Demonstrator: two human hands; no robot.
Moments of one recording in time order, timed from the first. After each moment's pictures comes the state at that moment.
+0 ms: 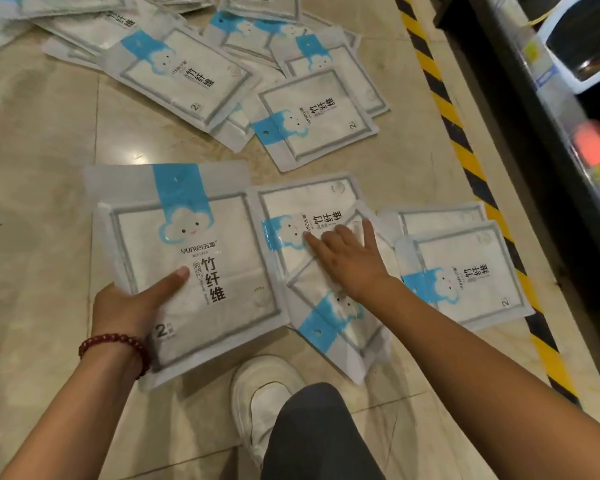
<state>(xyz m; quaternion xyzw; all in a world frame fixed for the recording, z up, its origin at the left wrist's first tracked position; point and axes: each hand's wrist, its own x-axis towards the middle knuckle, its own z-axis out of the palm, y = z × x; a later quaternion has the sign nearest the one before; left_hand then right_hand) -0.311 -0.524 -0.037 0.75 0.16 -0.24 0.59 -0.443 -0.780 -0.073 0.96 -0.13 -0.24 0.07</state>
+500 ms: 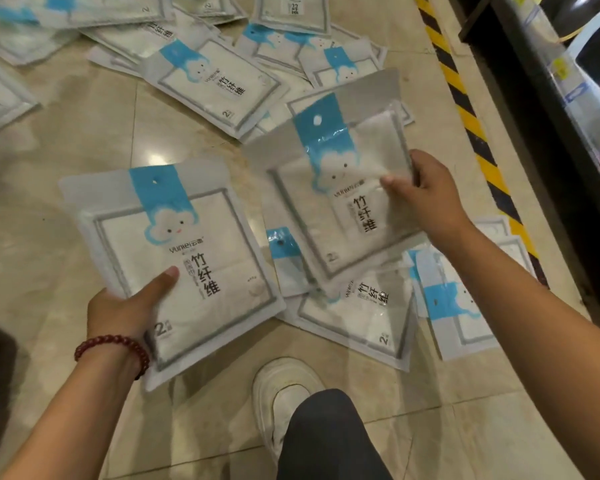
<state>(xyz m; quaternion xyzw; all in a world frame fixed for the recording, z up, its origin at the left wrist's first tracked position) -0.299 -0.499 -0.030 0.71 0.23 -0.22 0.63 -0.404 -0.828 0.022 0.85 -0.31 0.15 -0.40</state>
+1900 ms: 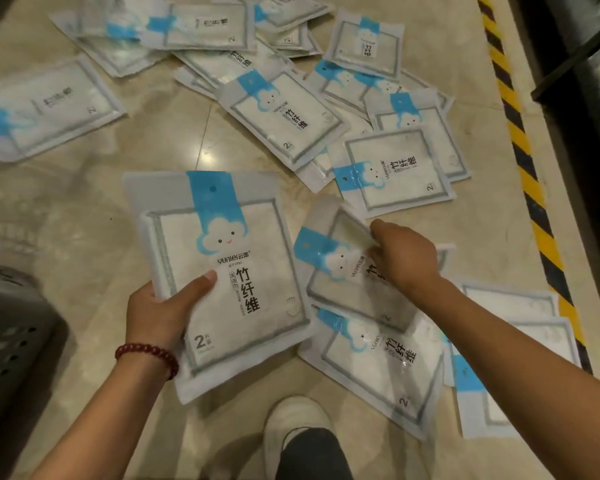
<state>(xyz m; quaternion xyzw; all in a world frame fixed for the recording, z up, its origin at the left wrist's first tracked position) -0.279 -0.503 -0.029 0.70 0.20 -0.18 0.67 -0.340 -0.812 -0.039 0.98 -0.17 -0.08 -0.02</state>
